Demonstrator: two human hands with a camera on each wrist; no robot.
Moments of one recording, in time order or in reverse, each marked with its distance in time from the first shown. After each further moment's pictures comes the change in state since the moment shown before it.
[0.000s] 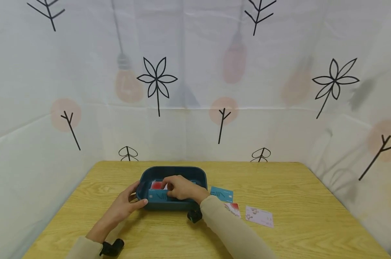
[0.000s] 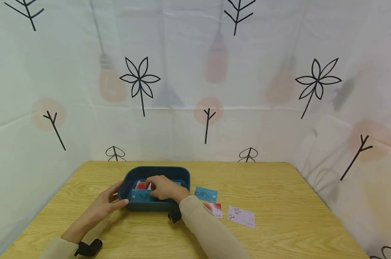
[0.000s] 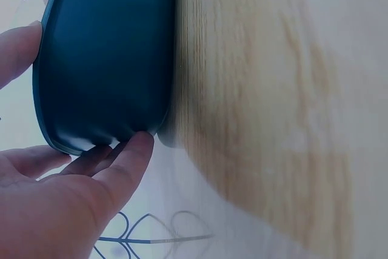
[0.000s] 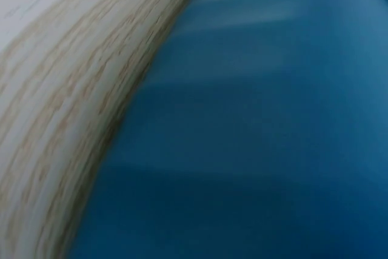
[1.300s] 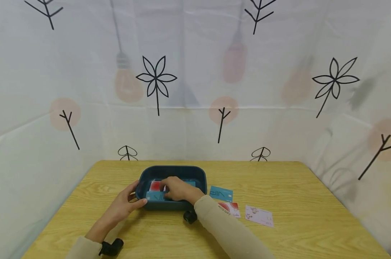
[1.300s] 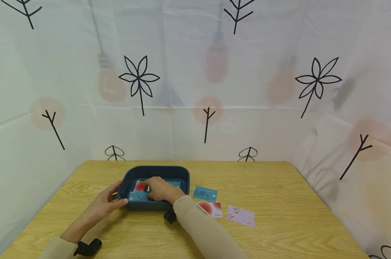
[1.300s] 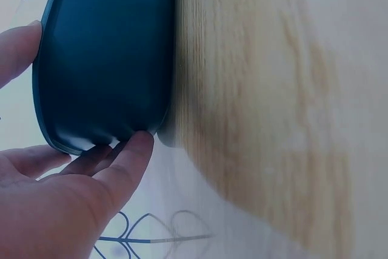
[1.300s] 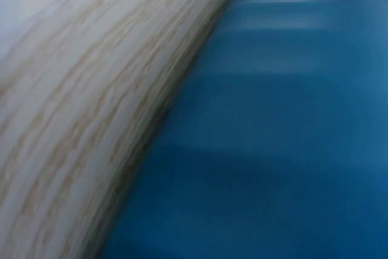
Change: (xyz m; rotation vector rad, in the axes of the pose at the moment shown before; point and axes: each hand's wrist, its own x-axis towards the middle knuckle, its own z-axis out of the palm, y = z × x) left_hand -0.001 0.001 0.000 -0.015 -0.012 0.023; right_hand 0.008 -0.012 0.008 -0.218 -0.021 0.031
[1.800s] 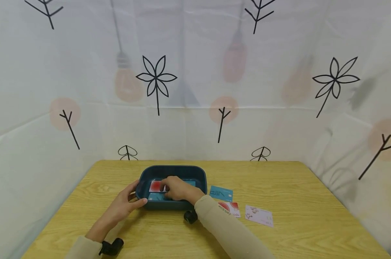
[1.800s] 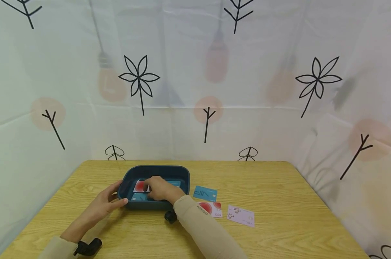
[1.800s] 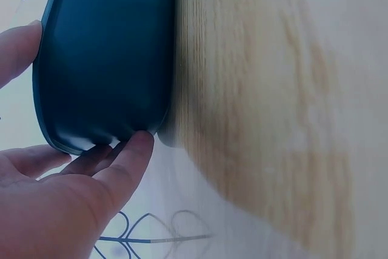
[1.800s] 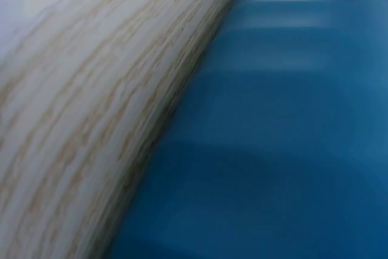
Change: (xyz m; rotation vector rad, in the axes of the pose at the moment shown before) left_hand -0.001 0.000 0.000 0.008 -0.001 -0.004; right_hand 0.004 0.005 0.004 0.034 0.005 -0.004
